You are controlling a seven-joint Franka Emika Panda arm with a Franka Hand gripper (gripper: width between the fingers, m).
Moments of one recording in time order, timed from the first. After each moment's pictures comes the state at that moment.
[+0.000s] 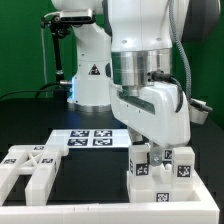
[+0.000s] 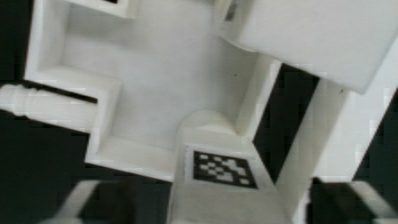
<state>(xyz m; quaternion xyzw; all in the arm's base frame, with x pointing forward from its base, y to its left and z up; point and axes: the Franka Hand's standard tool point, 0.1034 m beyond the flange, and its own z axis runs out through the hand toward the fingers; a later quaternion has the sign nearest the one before) 0.611 0.063 0.075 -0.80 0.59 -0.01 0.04</state>
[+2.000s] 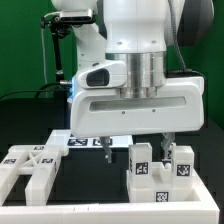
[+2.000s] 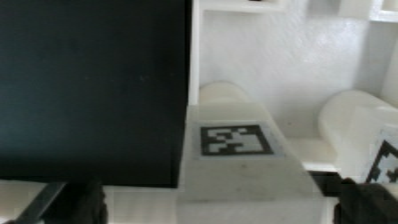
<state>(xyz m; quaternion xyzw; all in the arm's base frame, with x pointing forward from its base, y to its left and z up) 0.611 0.052 0.072 -1.00 -0.03 -0.04 0.01</state>
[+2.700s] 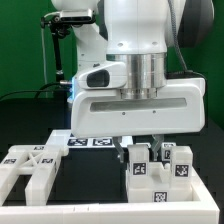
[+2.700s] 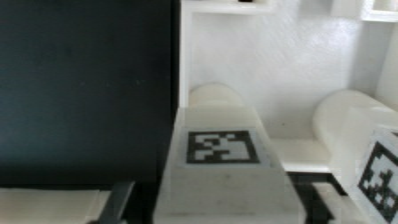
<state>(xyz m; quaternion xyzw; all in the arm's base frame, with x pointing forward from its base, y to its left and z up) 0.610 0.051 0.071 -1.00 0.03 -0.04 0.01</state>
